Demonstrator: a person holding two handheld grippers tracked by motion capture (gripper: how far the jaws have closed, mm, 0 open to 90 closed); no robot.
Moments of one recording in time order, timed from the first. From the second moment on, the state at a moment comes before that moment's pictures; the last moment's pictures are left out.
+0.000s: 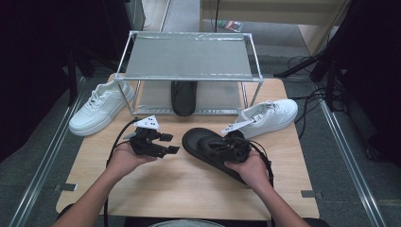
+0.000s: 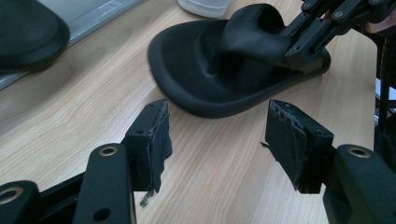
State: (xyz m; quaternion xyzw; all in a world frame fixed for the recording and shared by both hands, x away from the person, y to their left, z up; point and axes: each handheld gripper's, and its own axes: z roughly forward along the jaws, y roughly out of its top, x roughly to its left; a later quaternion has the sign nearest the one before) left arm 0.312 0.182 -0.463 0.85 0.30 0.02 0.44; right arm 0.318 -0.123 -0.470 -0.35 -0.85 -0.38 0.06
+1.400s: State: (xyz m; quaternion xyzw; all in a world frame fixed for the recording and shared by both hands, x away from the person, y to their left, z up) left arm 0.305 0.193 -0.475 0.85 0.33 -0.01 0.42; right arm 0.338 -0.084 -0.468 -0.30 -0.86 -0.42 0.03
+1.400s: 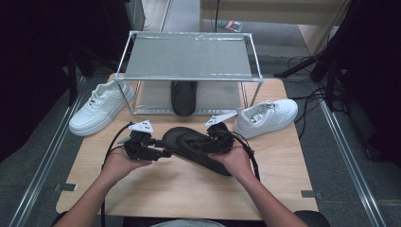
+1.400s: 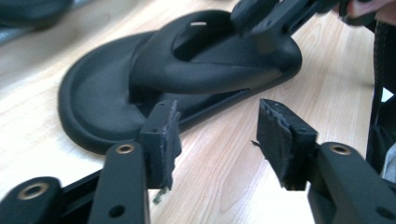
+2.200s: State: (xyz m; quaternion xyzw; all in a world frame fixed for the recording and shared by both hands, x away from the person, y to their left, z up) left arm 0.334 0.162 -0.496 0.85 0.34 -0.04 0.39; right arm 0.319 -0.095 -0.494 -0.30 -0.88 -0.36 -0.02
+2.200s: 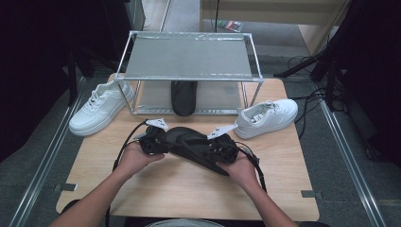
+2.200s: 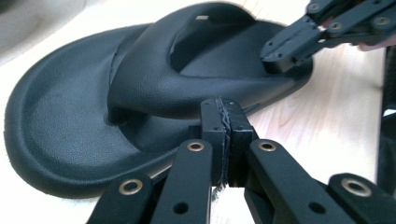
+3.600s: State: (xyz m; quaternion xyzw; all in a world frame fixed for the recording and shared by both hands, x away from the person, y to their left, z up) left arm 0.337 0.146 -0.496 0.86 0.32 -0.02 0.39; right arm 0.299 -0.067 -0.497 -0.28 -0.88 -0.39 0.00
